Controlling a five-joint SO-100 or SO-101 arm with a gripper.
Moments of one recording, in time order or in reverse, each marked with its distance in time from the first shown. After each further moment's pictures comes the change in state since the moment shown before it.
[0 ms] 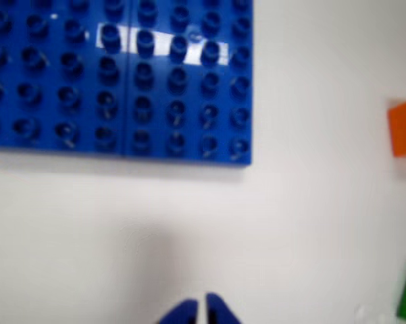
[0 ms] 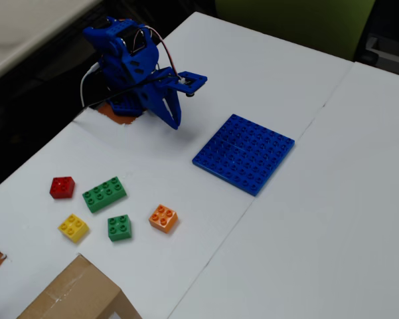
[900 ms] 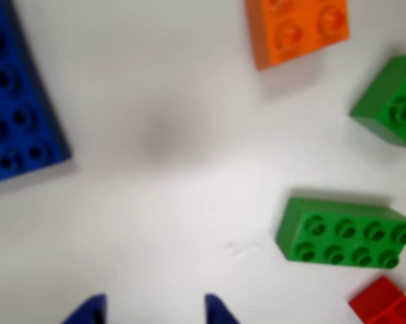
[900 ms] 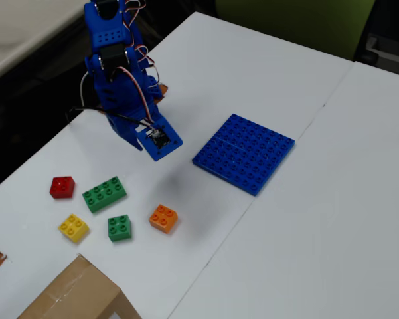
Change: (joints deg) arm 27.2 -84.8 -64.9 8.1 -4.9
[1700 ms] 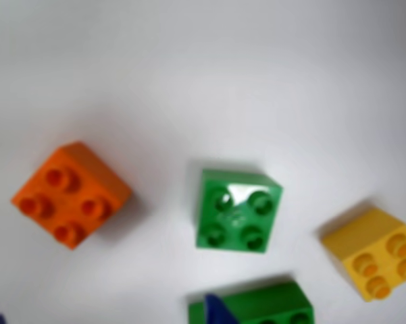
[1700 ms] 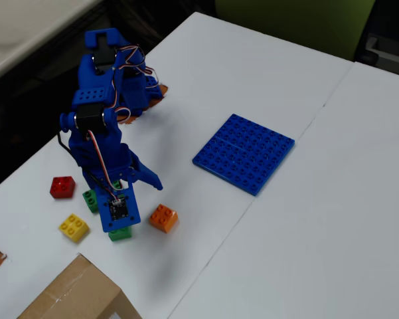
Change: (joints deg) arm 9.4 -42.4 -49.7 3.7 11.5
